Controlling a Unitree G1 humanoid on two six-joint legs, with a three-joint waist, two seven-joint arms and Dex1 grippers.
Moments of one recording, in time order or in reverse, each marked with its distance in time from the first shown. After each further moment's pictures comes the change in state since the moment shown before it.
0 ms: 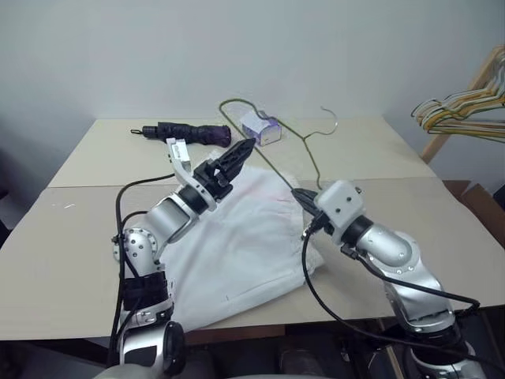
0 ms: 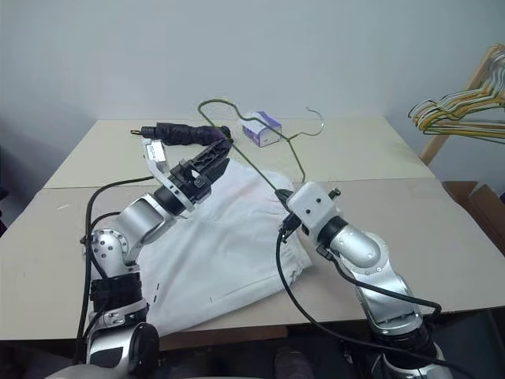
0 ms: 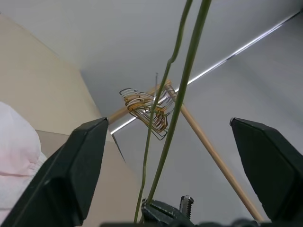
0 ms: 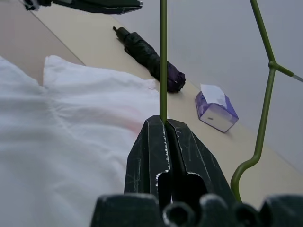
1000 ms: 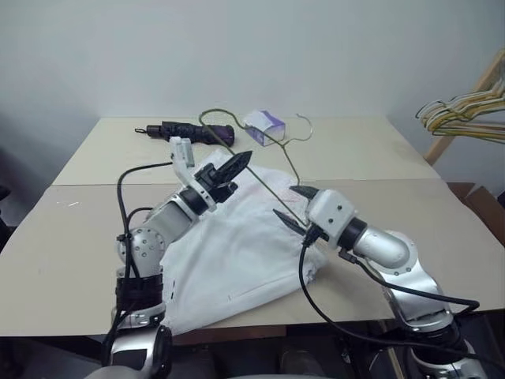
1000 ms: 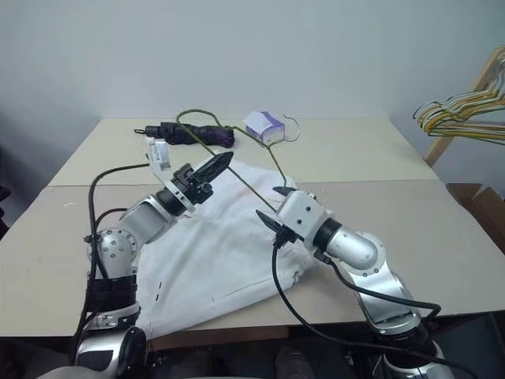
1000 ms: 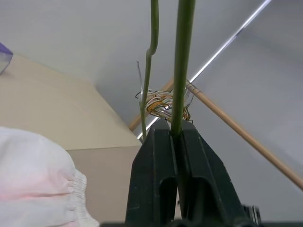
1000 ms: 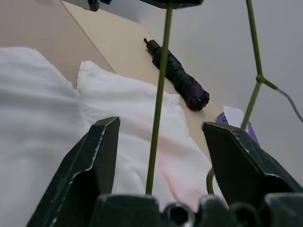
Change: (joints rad) left arm 0.020 0.145 -0.106 -0.010 0.293 -0.159 -0.347; right arm -0.022 -0.008 -0.045 0.006 0.046 -0.021 0.123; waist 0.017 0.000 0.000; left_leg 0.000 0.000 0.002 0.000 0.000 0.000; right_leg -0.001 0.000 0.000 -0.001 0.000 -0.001
